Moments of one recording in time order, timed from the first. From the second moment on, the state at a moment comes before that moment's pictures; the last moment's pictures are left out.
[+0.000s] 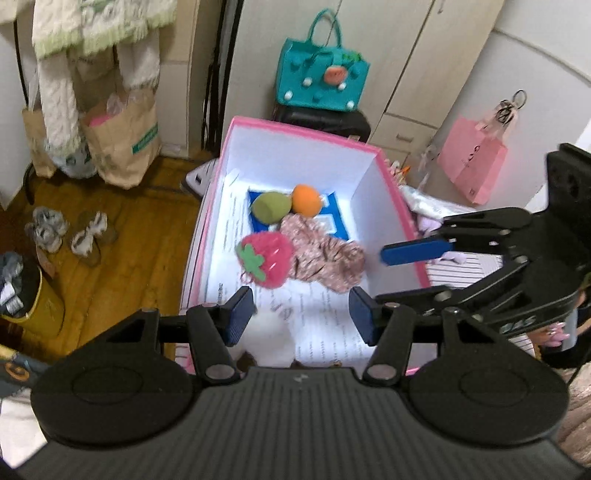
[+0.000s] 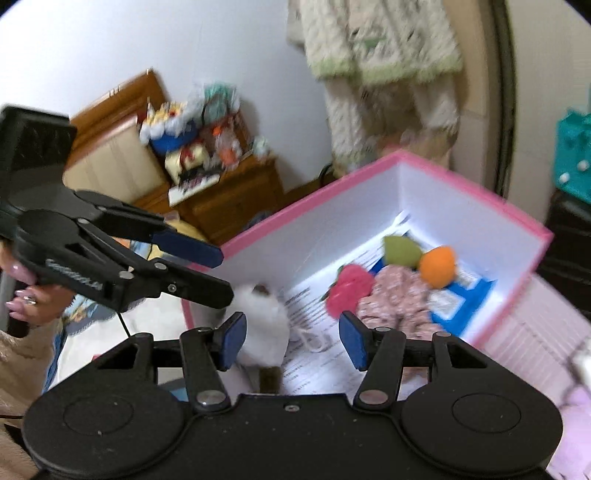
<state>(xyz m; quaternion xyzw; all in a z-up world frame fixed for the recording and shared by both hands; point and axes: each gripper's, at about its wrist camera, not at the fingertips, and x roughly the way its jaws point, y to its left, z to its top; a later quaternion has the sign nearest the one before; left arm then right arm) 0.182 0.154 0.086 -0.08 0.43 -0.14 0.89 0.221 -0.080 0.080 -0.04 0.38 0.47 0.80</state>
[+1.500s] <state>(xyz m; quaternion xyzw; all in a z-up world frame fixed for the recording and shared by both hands) 0.210 -0.122 -0.003 -0.05 0.31 -0.25 0.92 0.236 -0.325 0.009 0.14 0.39 0.27 0.87</state>
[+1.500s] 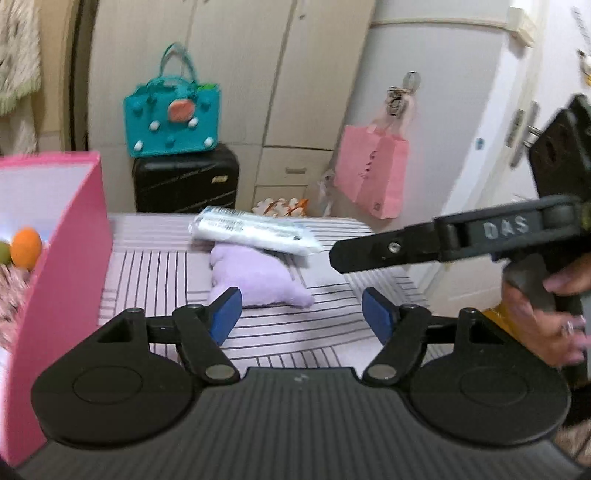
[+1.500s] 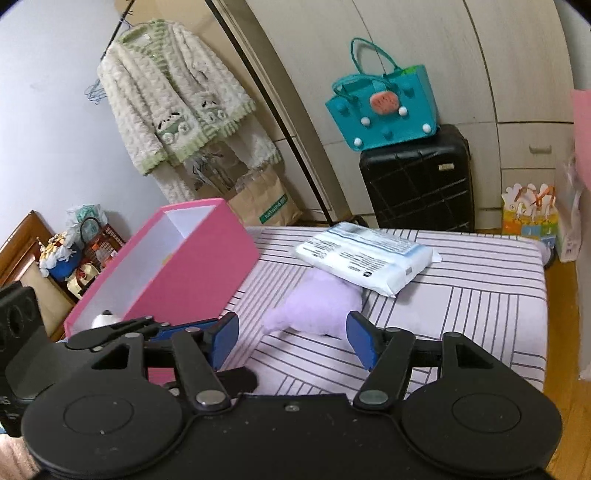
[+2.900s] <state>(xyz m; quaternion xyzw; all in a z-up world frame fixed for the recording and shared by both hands) 0.257 -0.117 -0.073 -0.13 0.32 -0.19 0.92 0.283 -0.305 -0.067 0.25 0.43 0.28 0.82</state>
